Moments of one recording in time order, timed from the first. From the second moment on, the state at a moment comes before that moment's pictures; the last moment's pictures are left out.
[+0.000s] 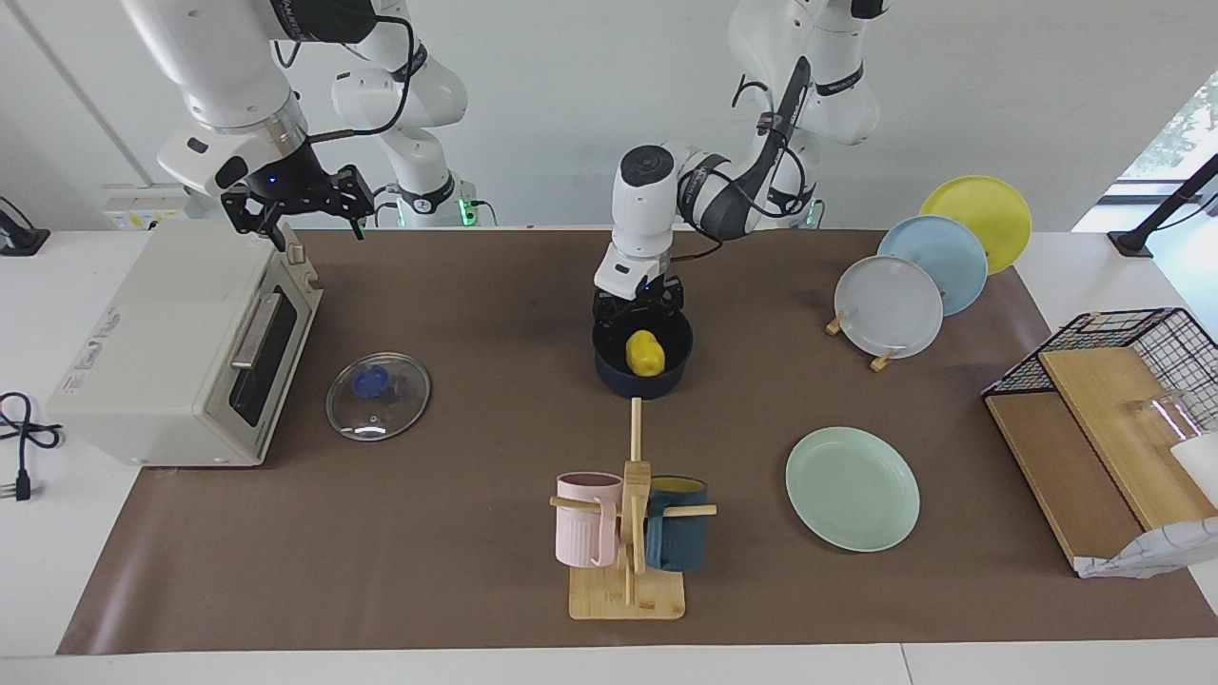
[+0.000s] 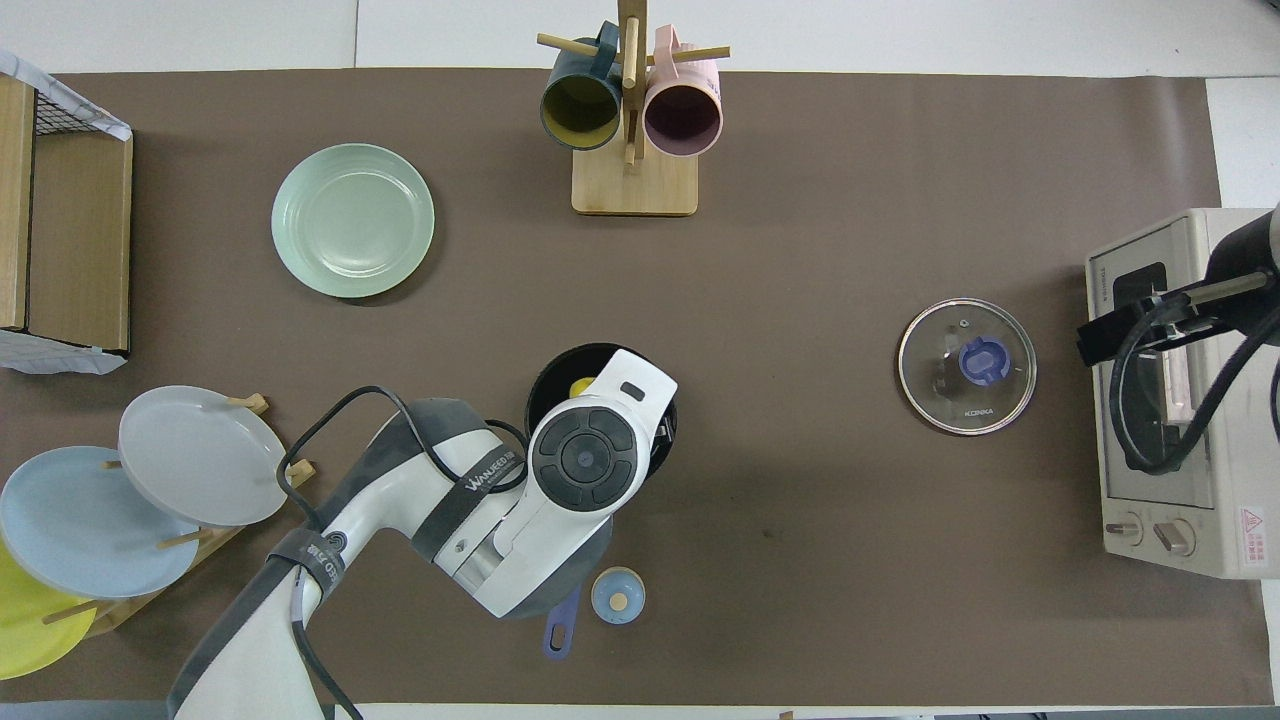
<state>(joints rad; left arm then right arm) -0.79 0.18 0.00 -2.06 0.05 2.28 -0.95 0.03 0.01 0.04 -1.52 -0.04 1.40 -0.15</state>
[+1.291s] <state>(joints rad) -0.78 0.22 0.00 -2.07 0.09 2.31 -0.95 0.05 -0.03 0.01 -1.58 -0.04 1.40 -0.12</state>
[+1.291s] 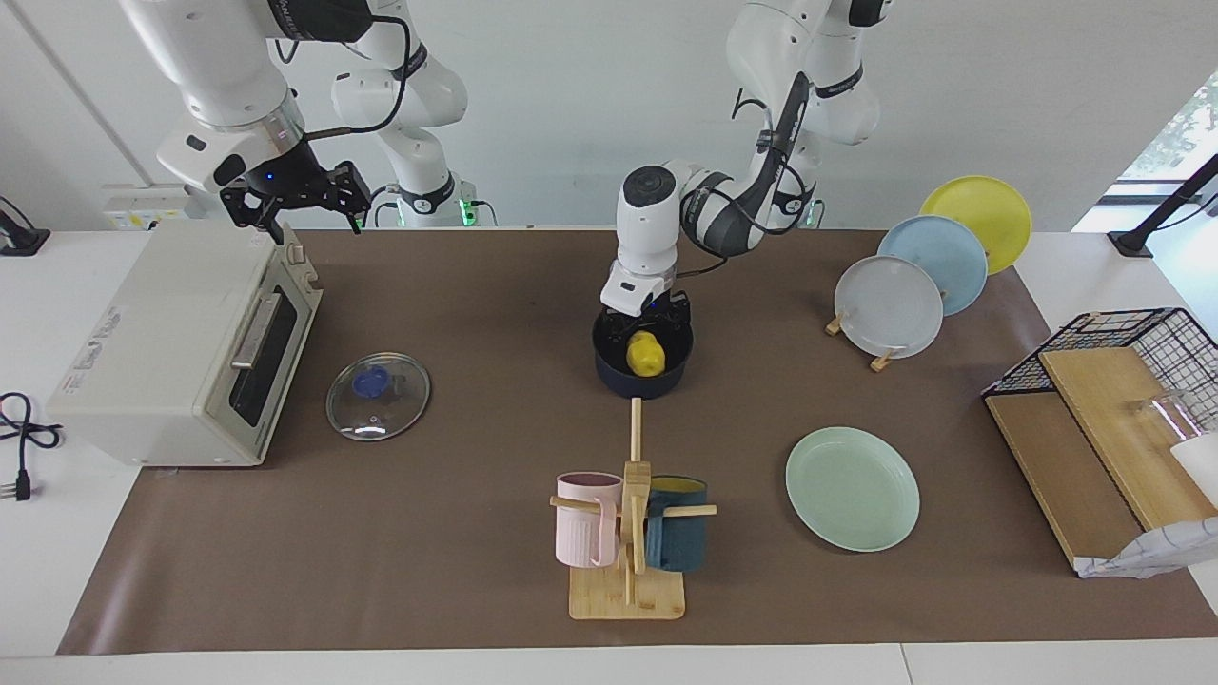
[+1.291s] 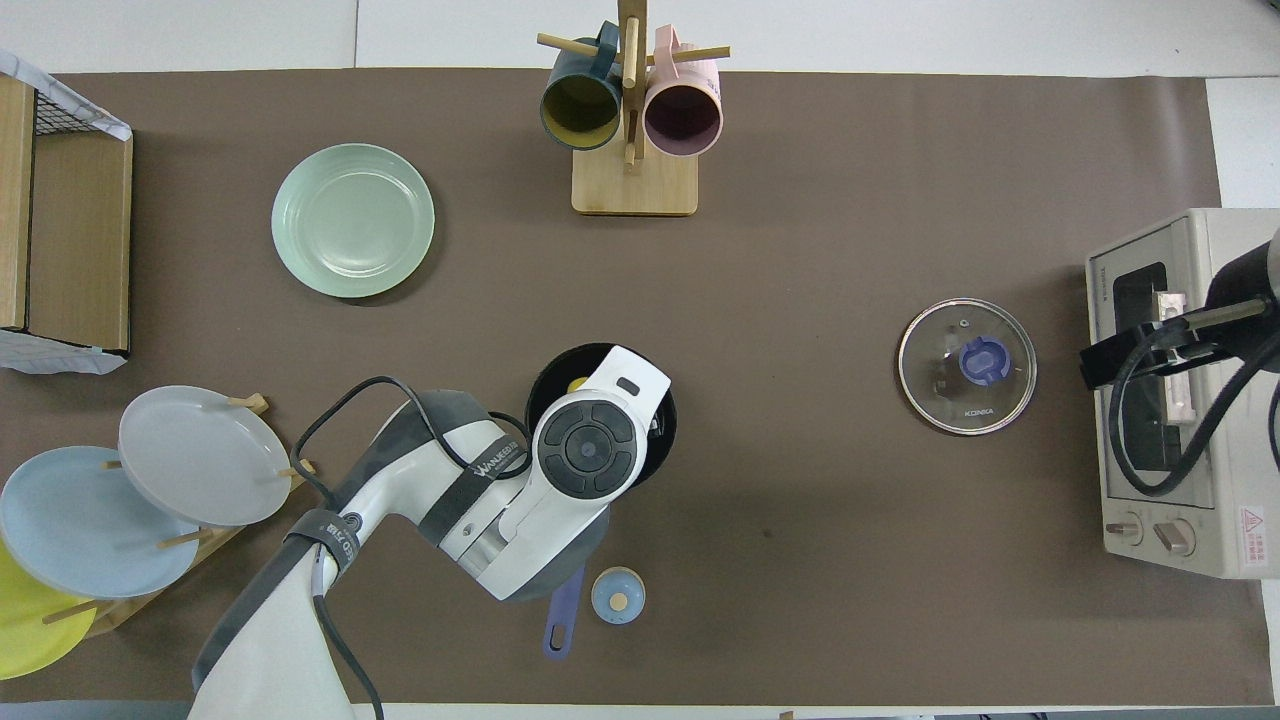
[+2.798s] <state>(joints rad) -0.62 0.18 0.00 -1.74 0.07 1.98 -0.77 0.01 -0.04 -0.01 -1.59 -0.04 1.42 -0.11</state>
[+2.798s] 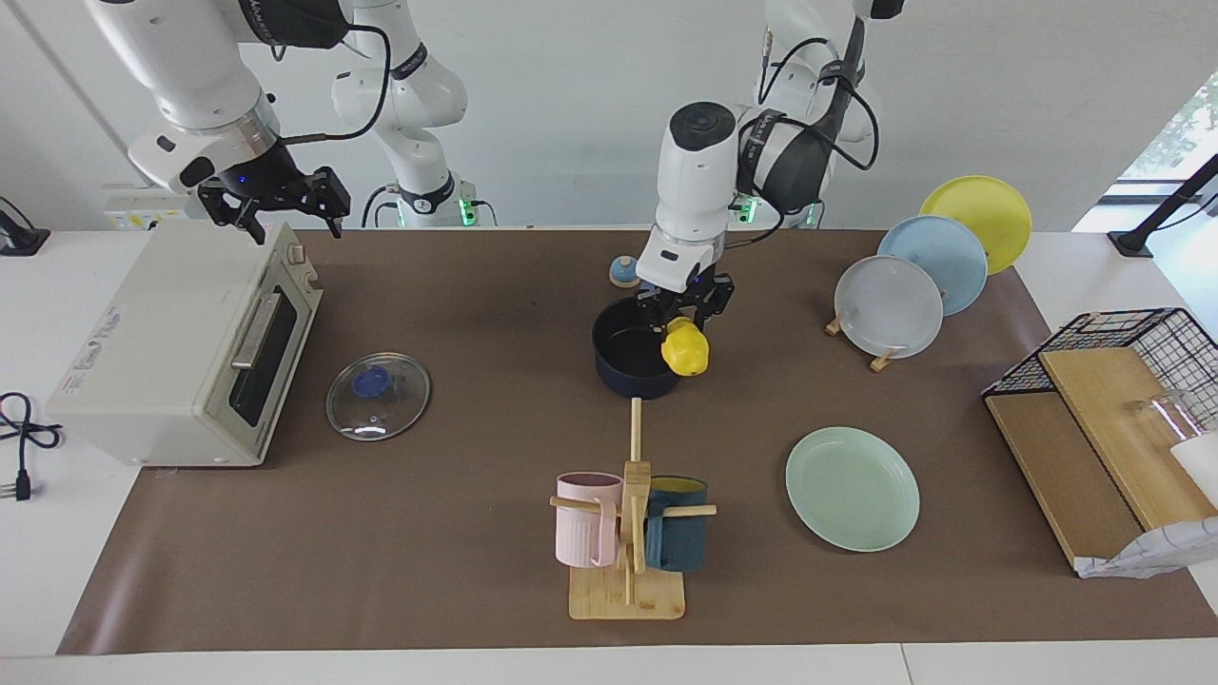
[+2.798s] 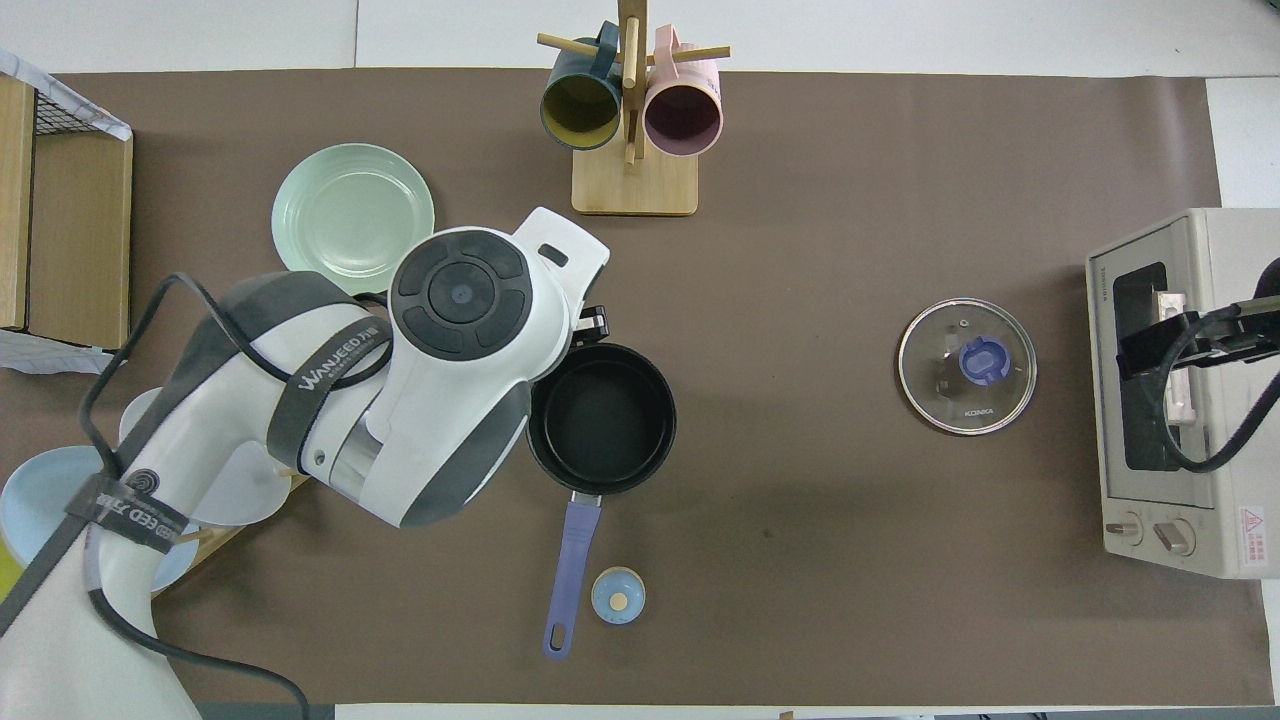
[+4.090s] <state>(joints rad) -0.18 0.46 0.00 -1.66 0.01 2.25 -0.04 0.01 -0.04 0.00 -1.59 -0.04 1.42 -0.11</state>
